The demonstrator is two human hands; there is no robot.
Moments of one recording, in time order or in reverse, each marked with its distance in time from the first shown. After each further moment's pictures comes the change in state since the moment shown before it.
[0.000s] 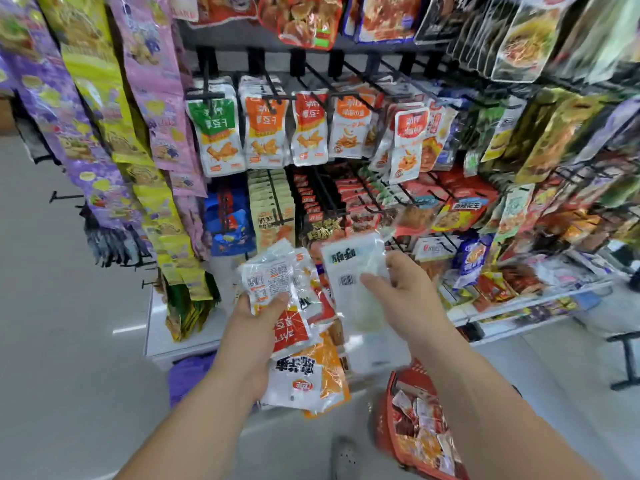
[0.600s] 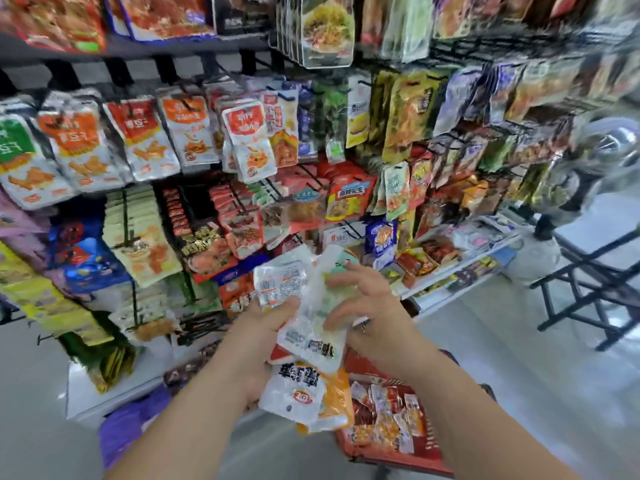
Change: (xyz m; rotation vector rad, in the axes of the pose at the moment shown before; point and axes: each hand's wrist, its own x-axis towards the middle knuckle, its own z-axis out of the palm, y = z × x) left_hand -0.037 -0.059 0.172 0.104 -0.305 -0.183; right_hand -0.047 0.104 -0.154 -0.291 -0.069 -0.395
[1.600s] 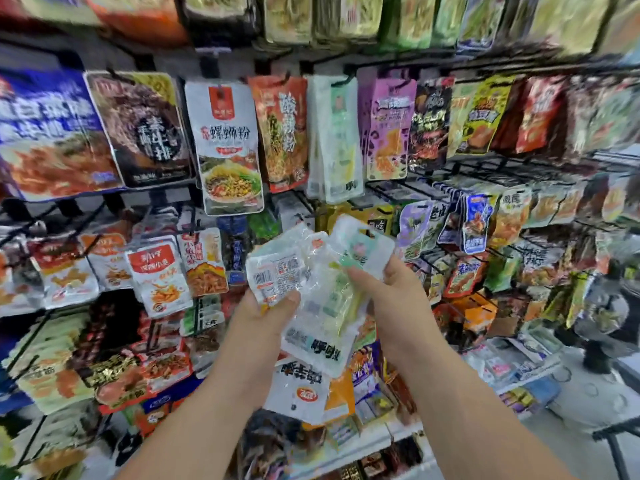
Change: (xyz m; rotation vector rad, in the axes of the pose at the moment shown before) left_hand 0.076 0.107 0.253 0.062 0.052 0.514; right_hand 0.165 0.082 -0.239 0.839 0.330 0.332
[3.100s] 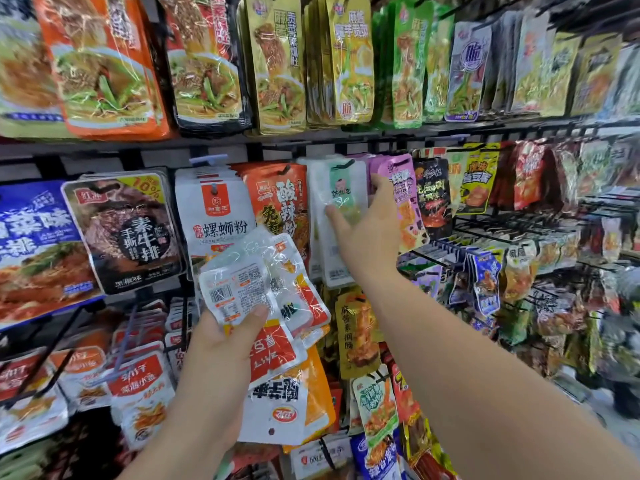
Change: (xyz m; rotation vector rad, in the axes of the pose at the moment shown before) left_hand 0.073 0.087 -0.011 0.037 0.076 0.215; right_hand 0.173 -0.093 0.070 -0.560 0.392 -0.558
